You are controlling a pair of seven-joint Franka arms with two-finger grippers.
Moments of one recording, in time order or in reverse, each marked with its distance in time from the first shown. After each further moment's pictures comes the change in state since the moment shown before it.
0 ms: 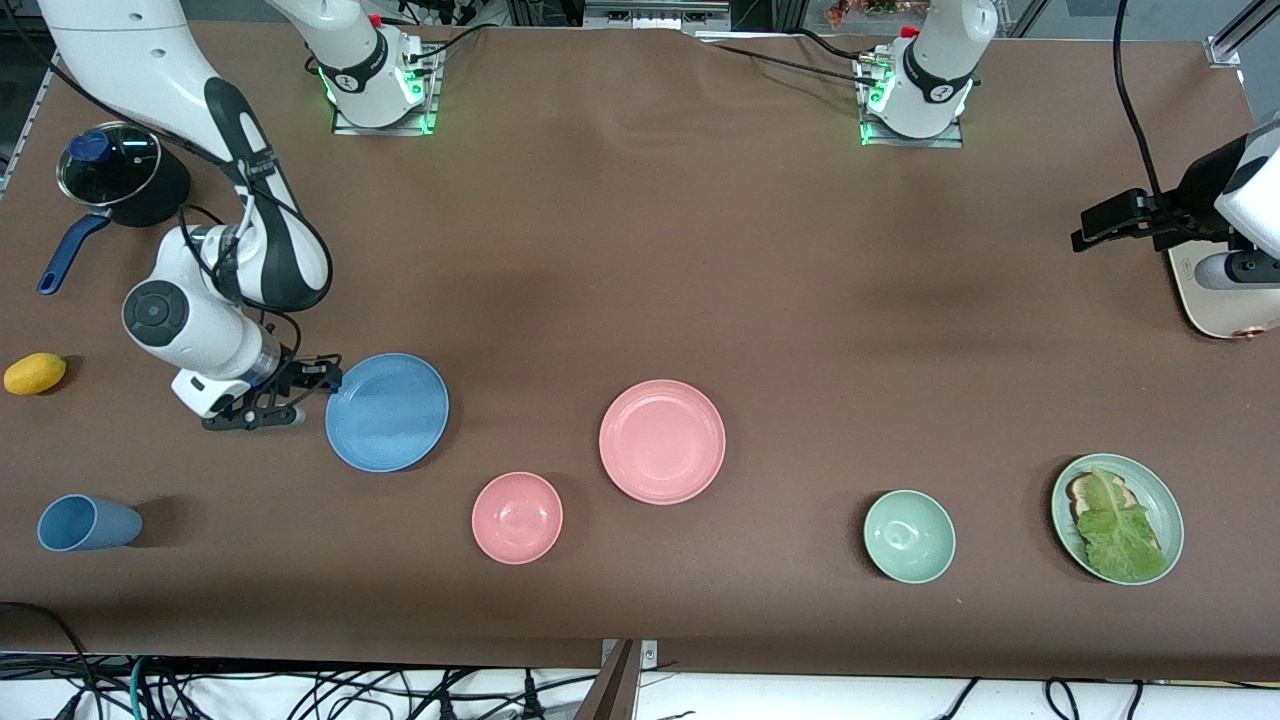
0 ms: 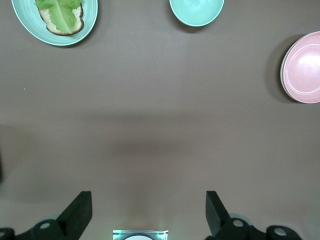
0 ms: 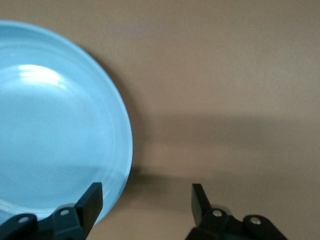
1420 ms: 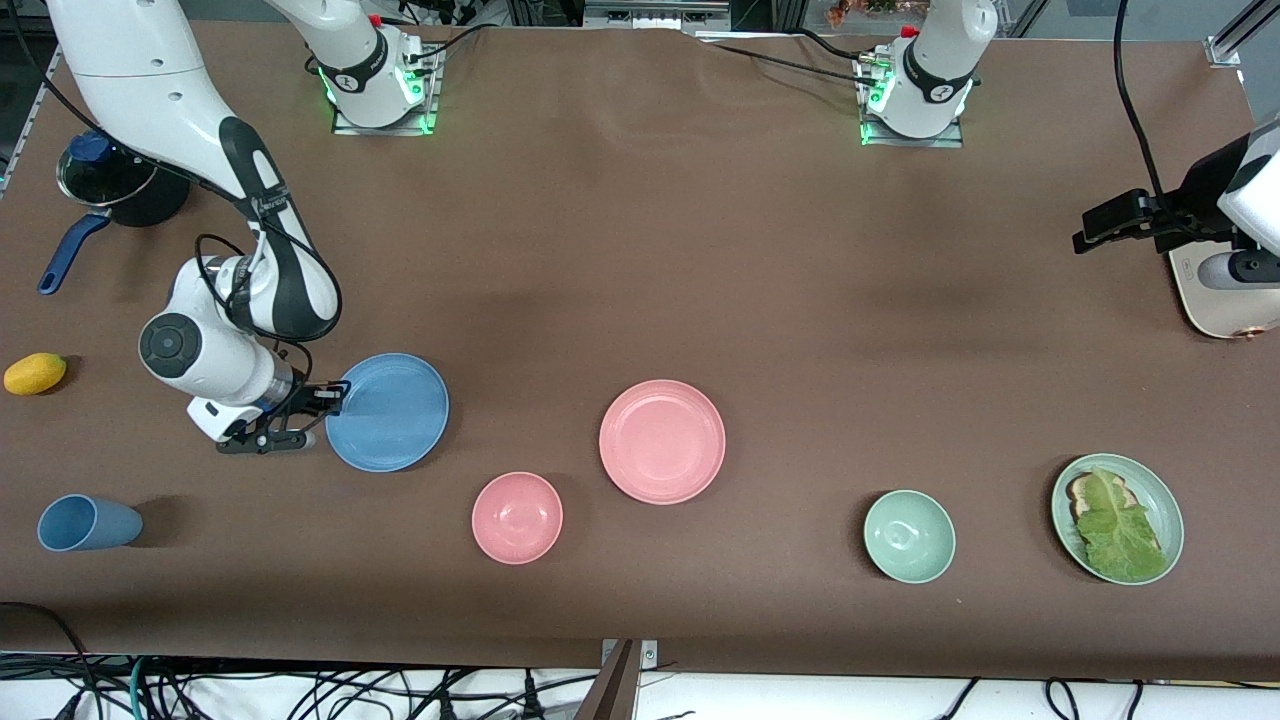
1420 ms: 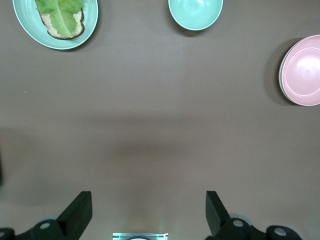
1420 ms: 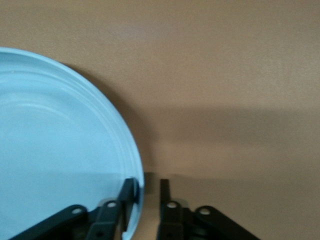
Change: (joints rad) left arm 0.000 0.000 -0.001 0.004 0.000 0.009 0.000; right arm 0.001 0.085 0.013 0.074 0.045 0.000 0.003
